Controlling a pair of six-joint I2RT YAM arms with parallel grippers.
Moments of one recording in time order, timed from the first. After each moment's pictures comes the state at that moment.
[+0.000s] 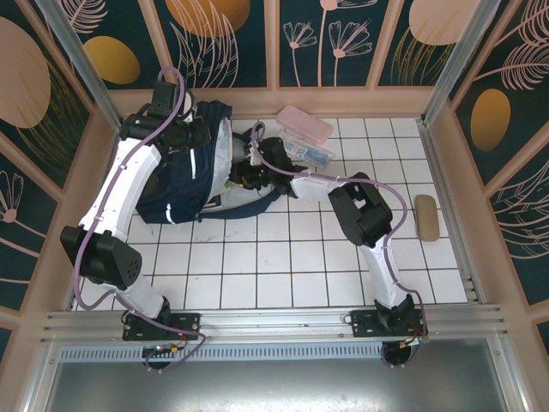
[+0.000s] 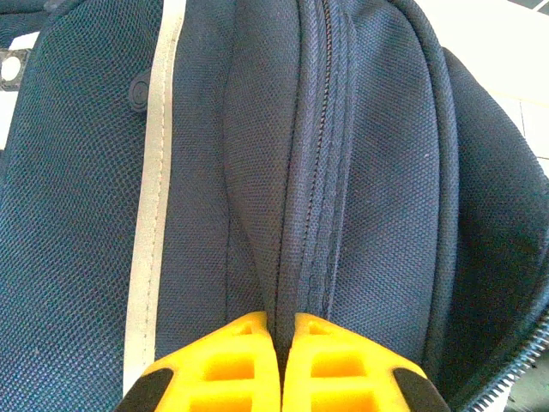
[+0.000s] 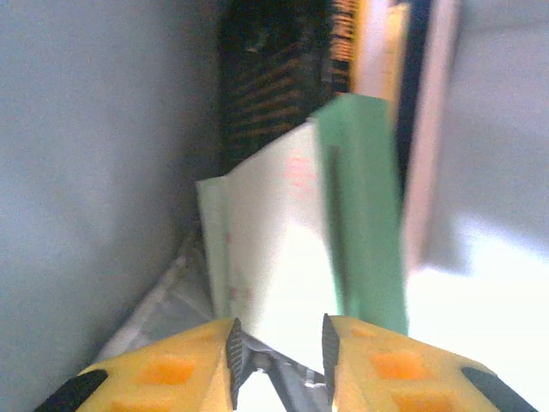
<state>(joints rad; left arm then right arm) -0.25 1.65 1.78 -0.95 0.10 -0.45 0.69 2.23 1.54 0.22 -0.66 0.93</state>
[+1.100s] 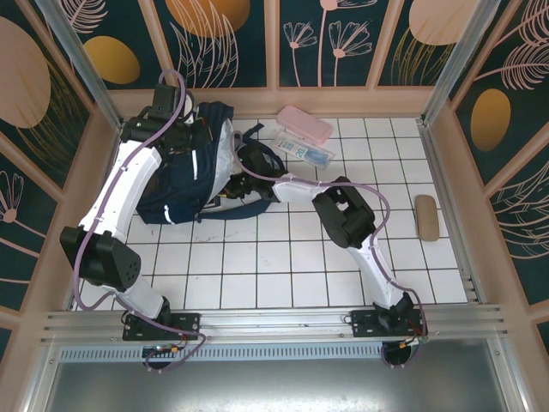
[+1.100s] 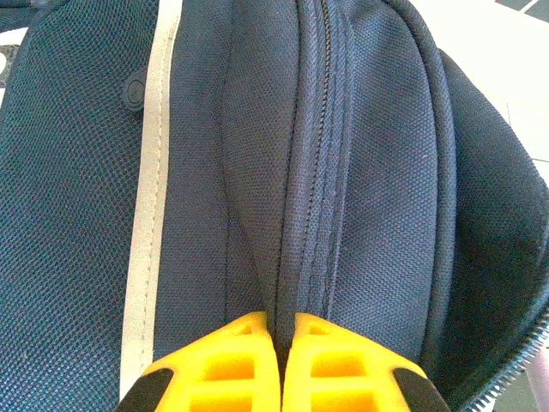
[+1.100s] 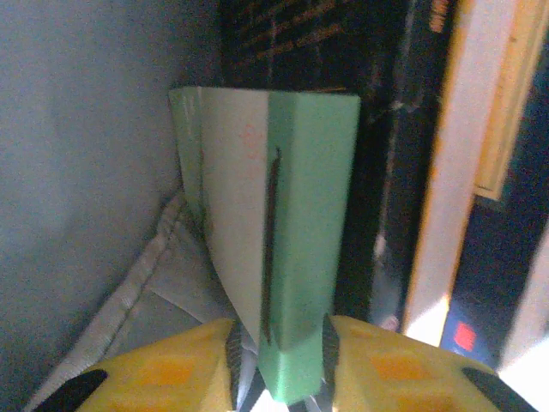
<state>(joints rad) -0.25 1.64 1.74 -0.90 0.13 -0.47 0.78 2.34 1.70 0.13 -0.68 0.91</state>
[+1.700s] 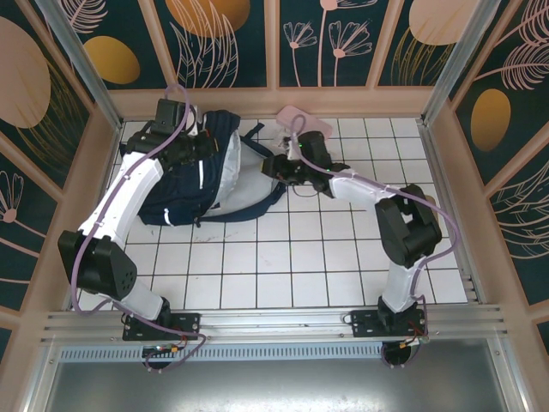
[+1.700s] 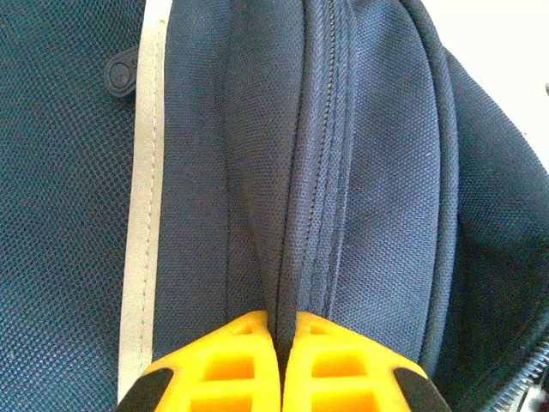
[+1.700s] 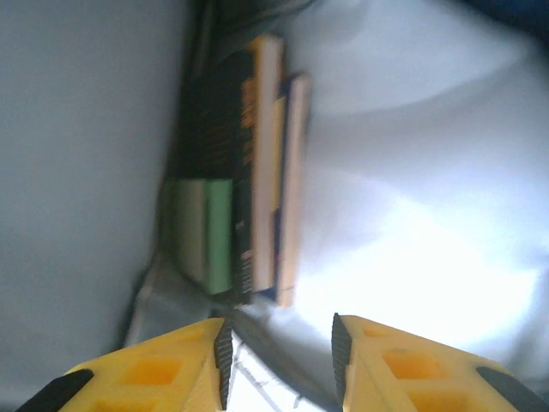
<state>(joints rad) -0.25 1.57 1.53 -0.76 0.23 -0.46 0.53 1.85 1.24 0.05 -0.54 0.76</state>
